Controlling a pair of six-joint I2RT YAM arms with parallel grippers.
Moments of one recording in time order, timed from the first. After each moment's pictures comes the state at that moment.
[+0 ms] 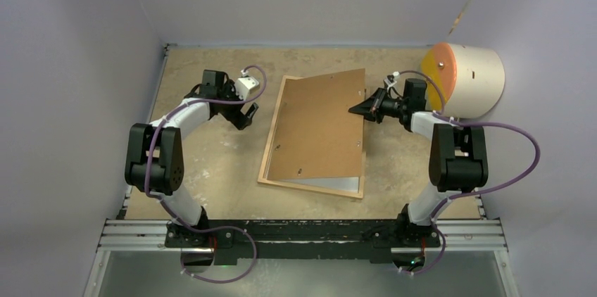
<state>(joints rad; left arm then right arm) -0.13 1.69 1.08 -0.31 0.37 0.57 -0.05 1.70 0.88 0.16 -1.02 0.89</state>
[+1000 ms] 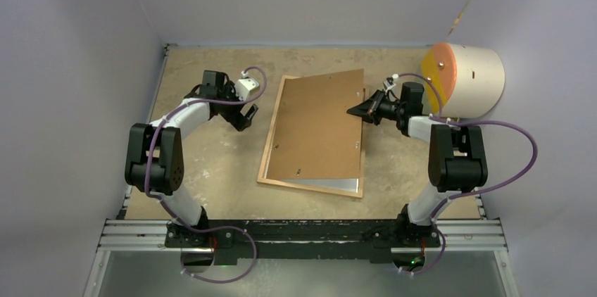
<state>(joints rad) -0.13 1.69 1.08 -0.33 0.36 0.57 -0.03 1.70 0.83 0.27 -0.95 0.92</state>
